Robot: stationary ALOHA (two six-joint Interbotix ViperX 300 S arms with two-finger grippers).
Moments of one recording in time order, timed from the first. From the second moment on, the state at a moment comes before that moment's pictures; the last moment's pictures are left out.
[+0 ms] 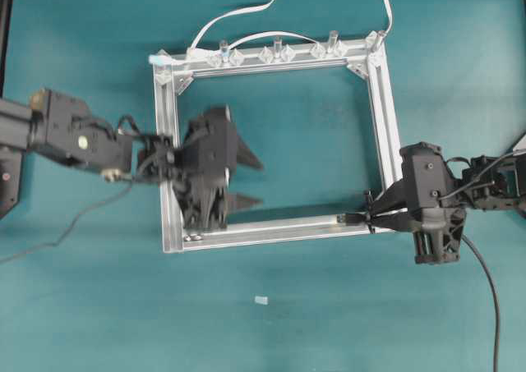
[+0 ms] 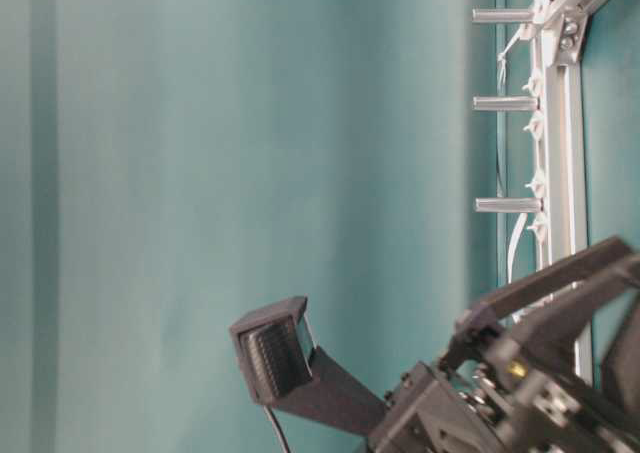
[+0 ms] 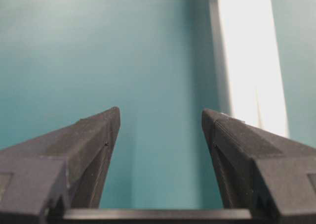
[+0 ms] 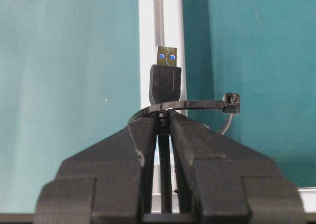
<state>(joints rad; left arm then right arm) -0.07 0.12 0.71 -0.06 -0.20 -0.01 0.23 -0.26 1.08 0.50 -0.15 -0.14</state>
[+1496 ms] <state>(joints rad) -0.10 0.43 0.29 -0.06 -0.15 -0.01 0.23 -0.26 1.08 0.50 -0.18 -0.14</state>
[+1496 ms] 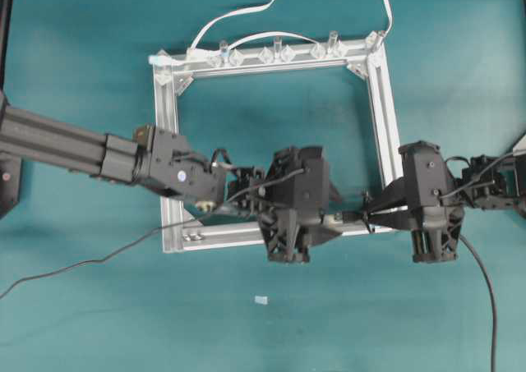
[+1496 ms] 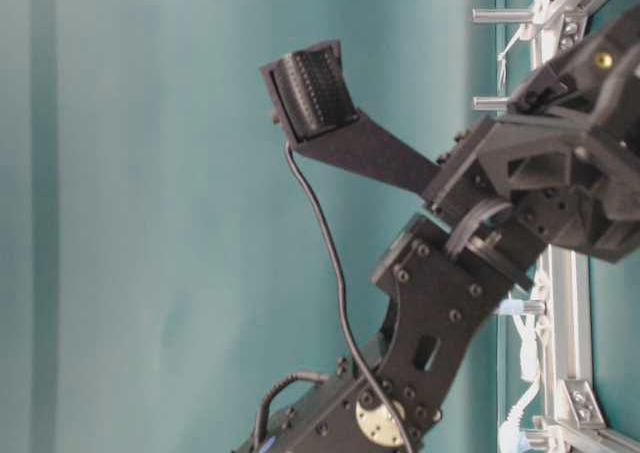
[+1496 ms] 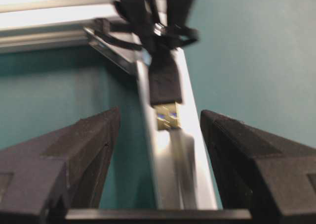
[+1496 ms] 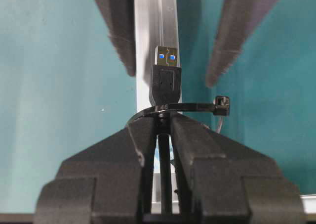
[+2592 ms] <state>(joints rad) -0.11 0.48 0.19 -0.06 -0.05 -0.01 0.23 -0.26 1.08 0.50 -0.19 -0.14</state>
